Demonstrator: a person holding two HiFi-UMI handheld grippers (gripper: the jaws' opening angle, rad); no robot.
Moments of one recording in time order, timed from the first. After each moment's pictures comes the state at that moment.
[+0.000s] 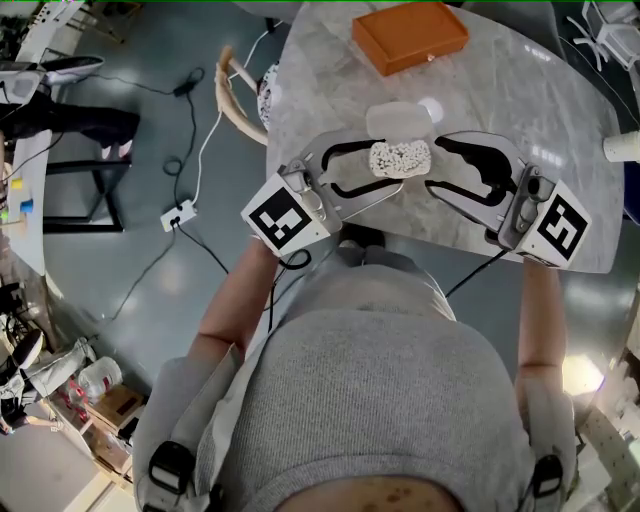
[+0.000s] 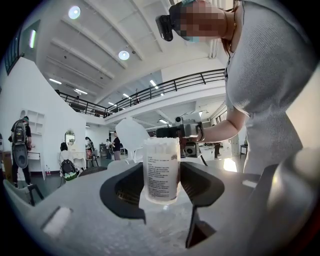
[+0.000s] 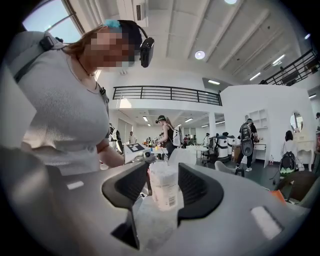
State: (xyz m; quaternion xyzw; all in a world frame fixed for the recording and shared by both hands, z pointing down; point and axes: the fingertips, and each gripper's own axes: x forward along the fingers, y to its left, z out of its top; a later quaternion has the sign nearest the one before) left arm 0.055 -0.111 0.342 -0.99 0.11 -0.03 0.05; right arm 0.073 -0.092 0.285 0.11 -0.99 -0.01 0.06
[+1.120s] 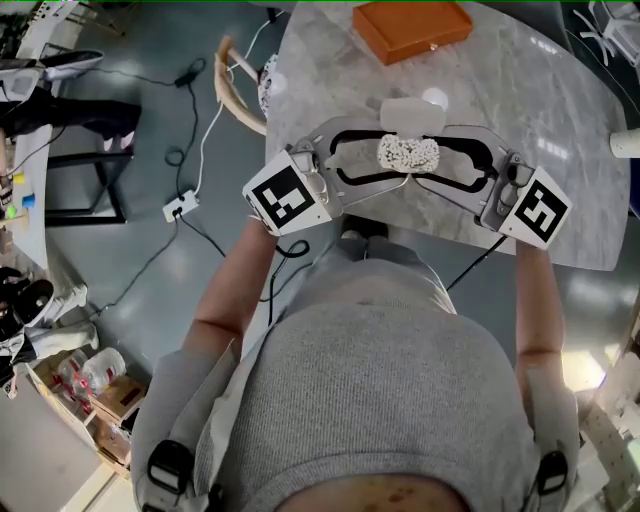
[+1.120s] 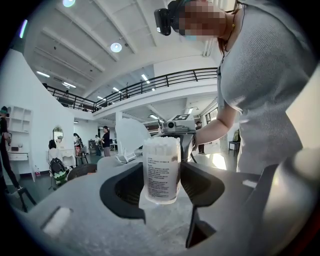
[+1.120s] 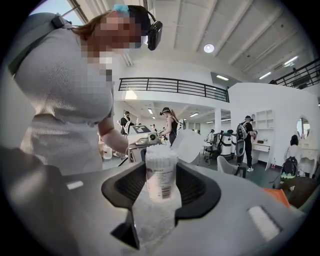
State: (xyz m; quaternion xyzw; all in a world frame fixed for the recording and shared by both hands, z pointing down) left arm 0.070 -0.111 0.358 -1.00 0.05 -0.07 0.05; right arm 0.065 -0.098 0.337 0.09 -0.99 -0.02 0.10
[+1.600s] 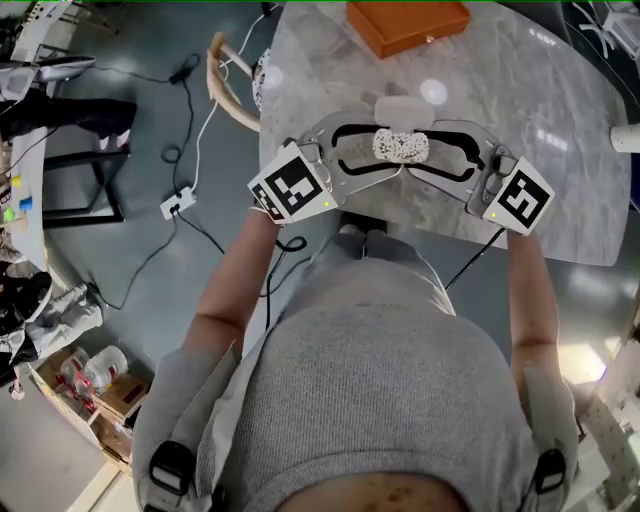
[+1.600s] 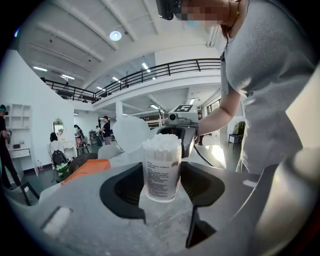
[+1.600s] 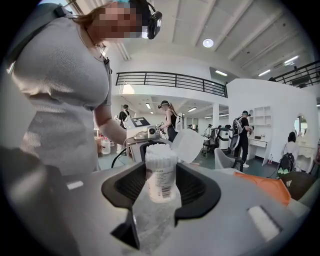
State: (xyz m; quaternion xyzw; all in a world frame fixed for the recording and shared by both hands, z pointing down) left arm 0.077 -0.125 0.404 -0.99 0.06 -0.11 0.04; right arm 0.070 -0.110 0.379 0.11 -0.99 -0.01 0.13
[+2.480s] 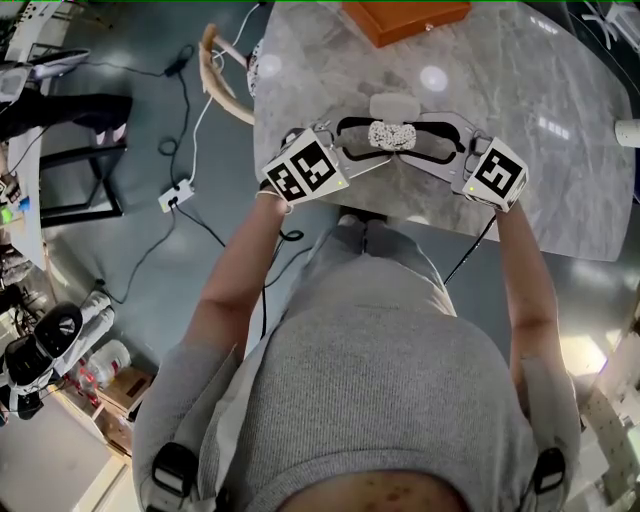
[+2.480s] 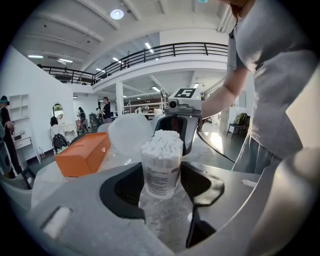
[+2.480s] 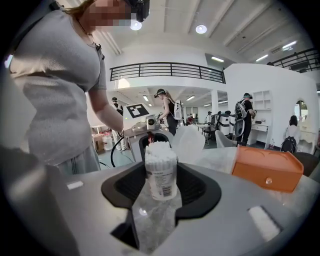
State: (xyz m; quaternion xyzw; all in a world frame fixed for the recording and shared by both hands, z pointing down) left arm 0.080 -0.139 0.490 -0.97 0.06 -0.22 0.01; right arm 0.075 -0.127 0.462 0.10 -0.98 0.02 0.17
